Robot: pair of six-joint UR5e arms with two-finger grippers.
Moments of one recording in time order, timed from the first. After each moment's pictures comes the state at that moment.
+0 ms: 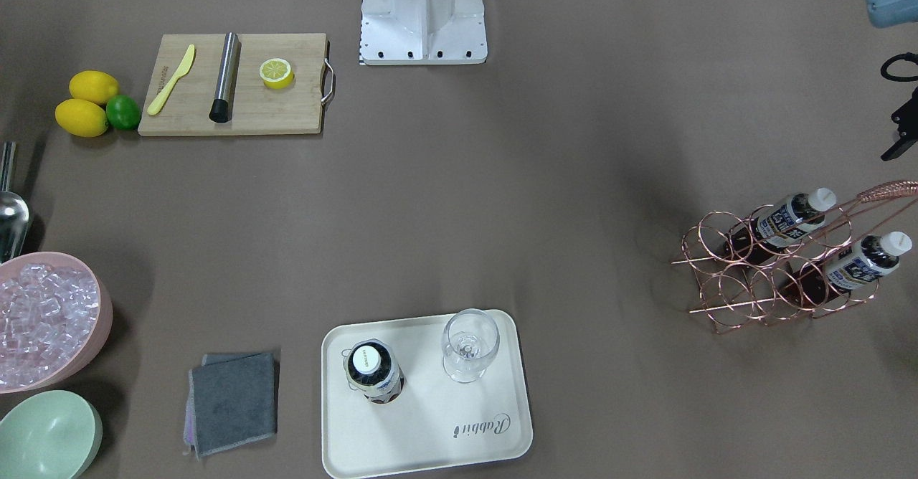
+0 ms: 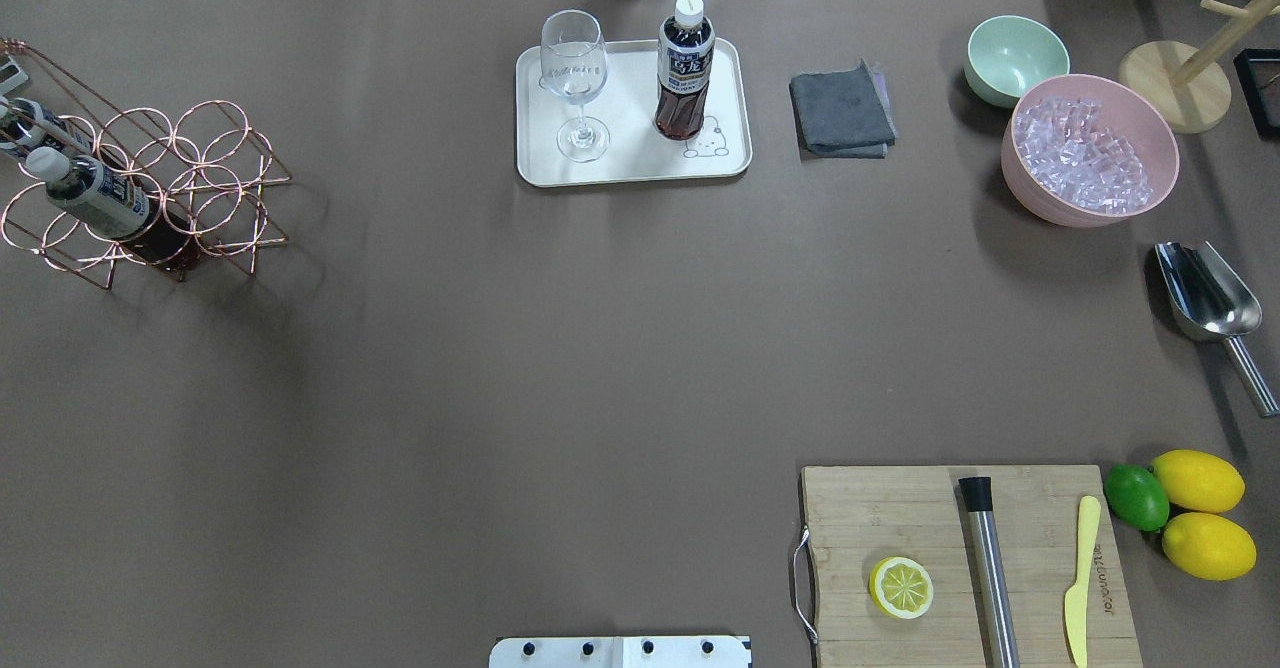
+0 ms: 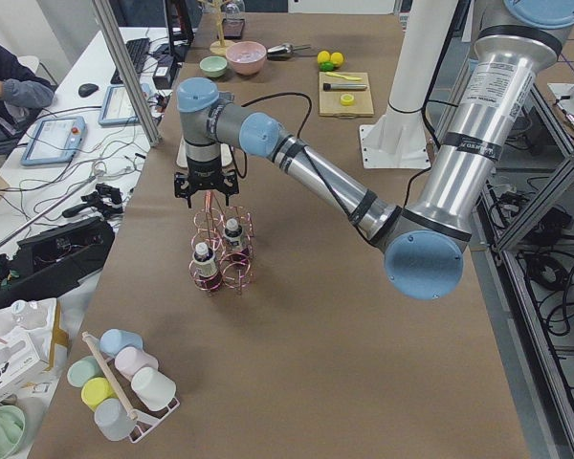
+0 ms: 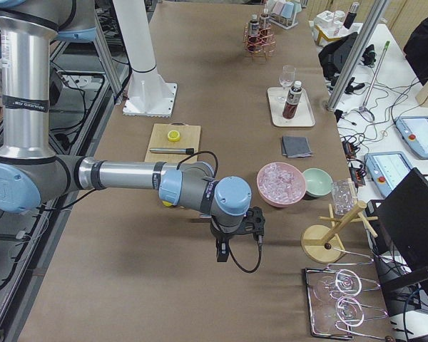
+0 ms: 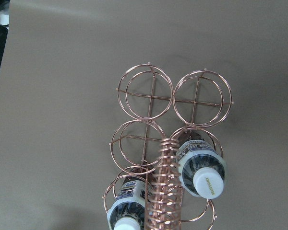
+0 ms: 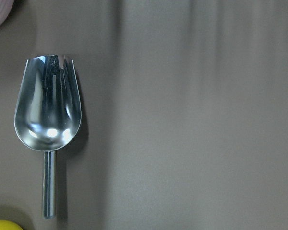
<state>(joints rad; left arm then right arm) -1.38 -1.90 -1.84 -1.31 -2.27 0.97 1.67 -1.66 1.70 -1.80 2.35 -0.27</state>
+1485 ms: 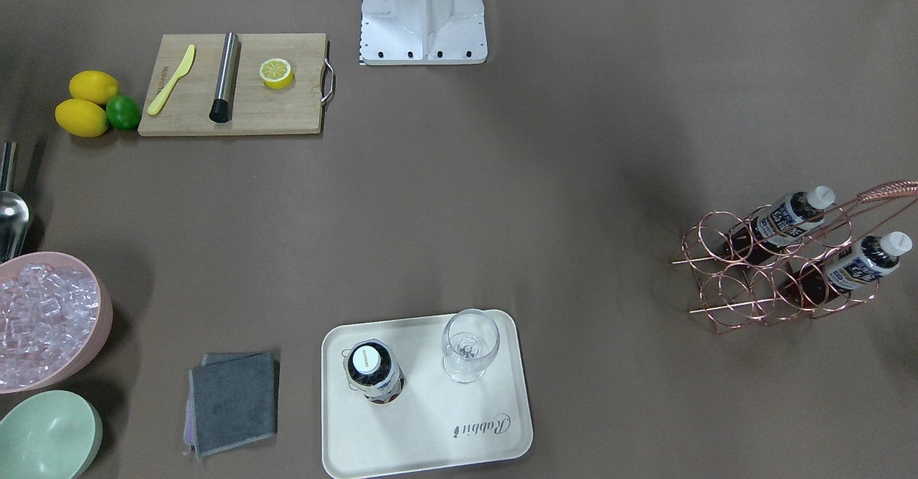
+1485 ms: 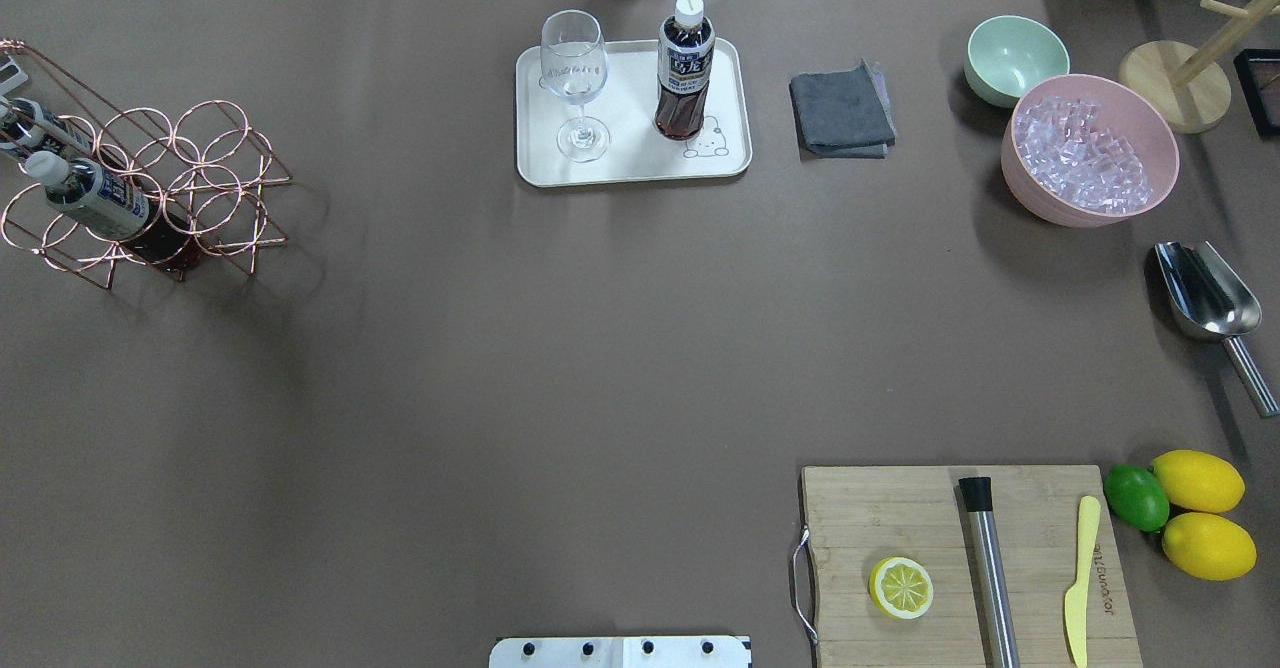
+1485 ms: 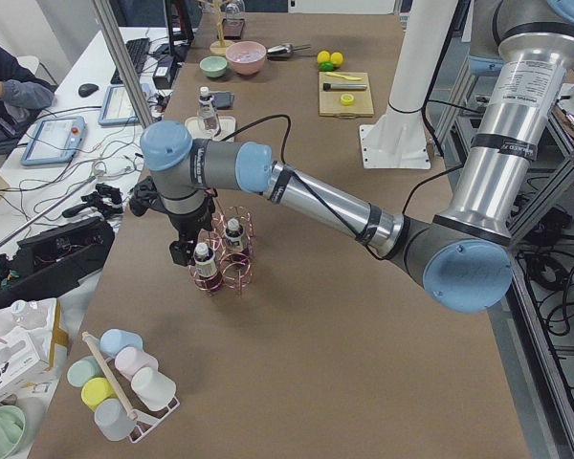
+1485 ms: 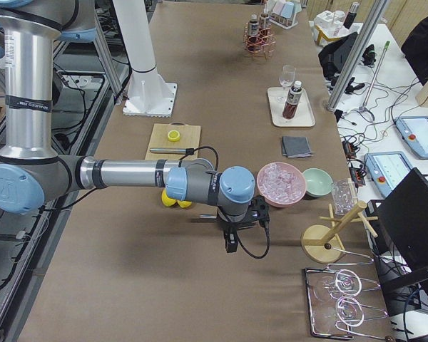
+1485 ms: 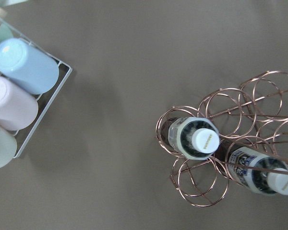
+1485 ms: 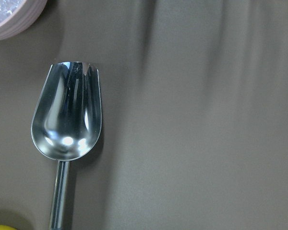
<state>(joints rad) -1.62 -1.86 -1.69 -1.21 -2.41 0.24 1.61 -1.67 1.71 -1.70 2.35 -0.26</state>
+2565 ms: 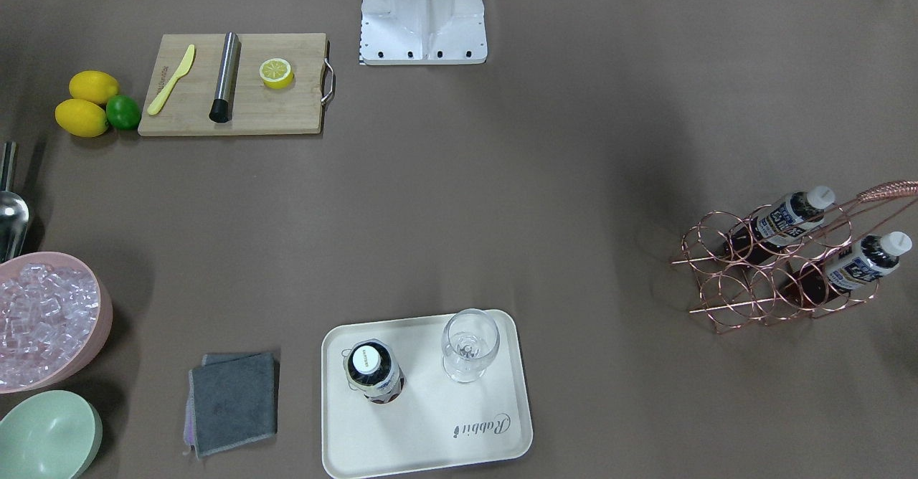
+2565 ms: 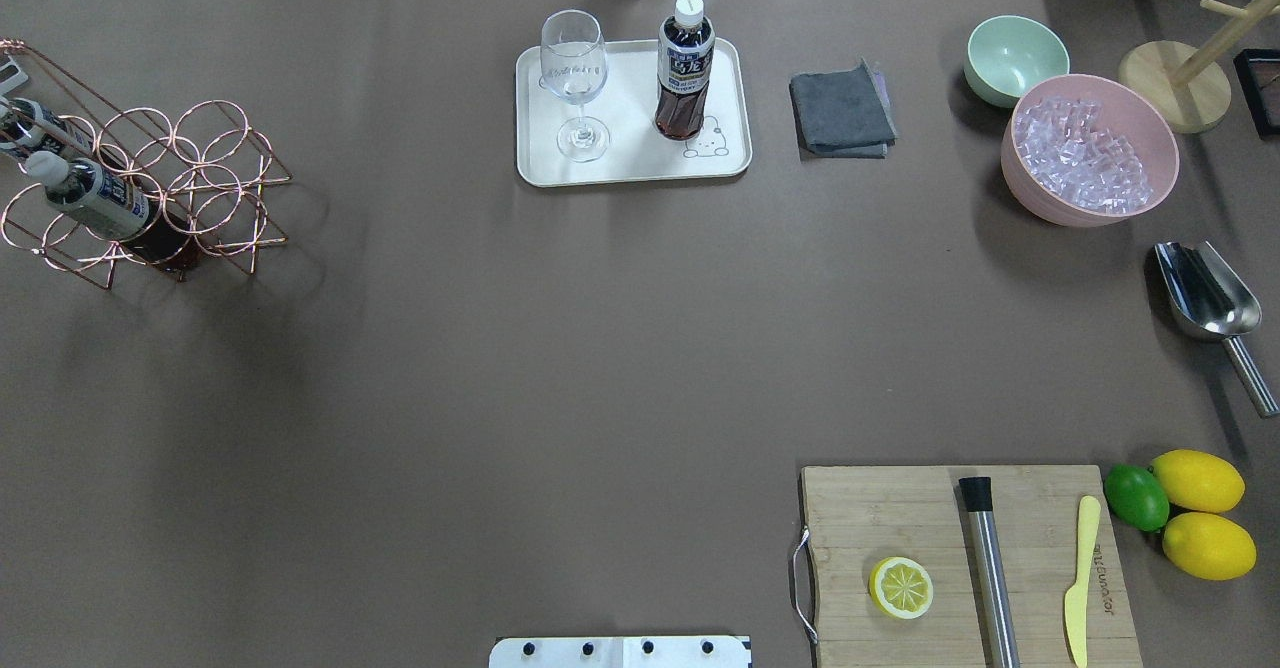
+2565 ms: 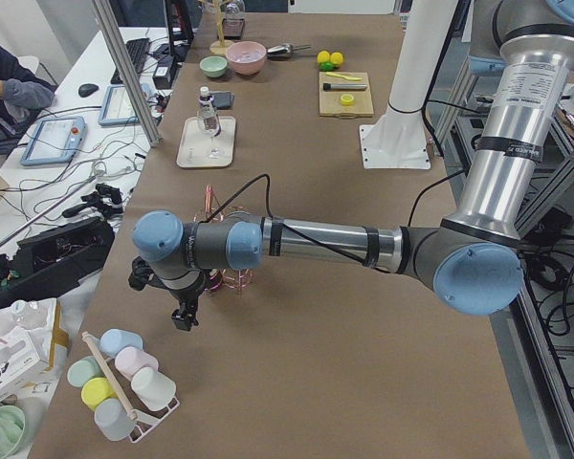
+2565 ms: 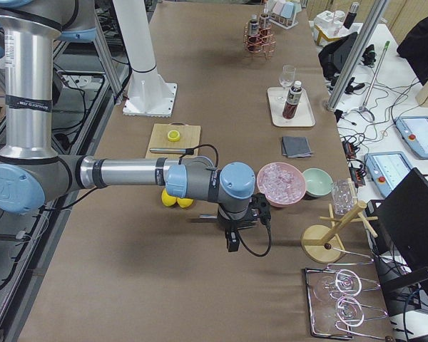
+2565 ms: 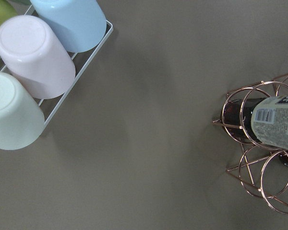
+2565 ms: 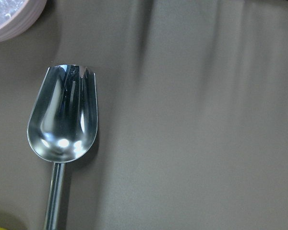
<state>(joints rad) -1.61 -1.82 -1.41 -1.46 -2.41 0.23 1.61 -1.66 1.73 -1.70 2.33 -0.26</state>
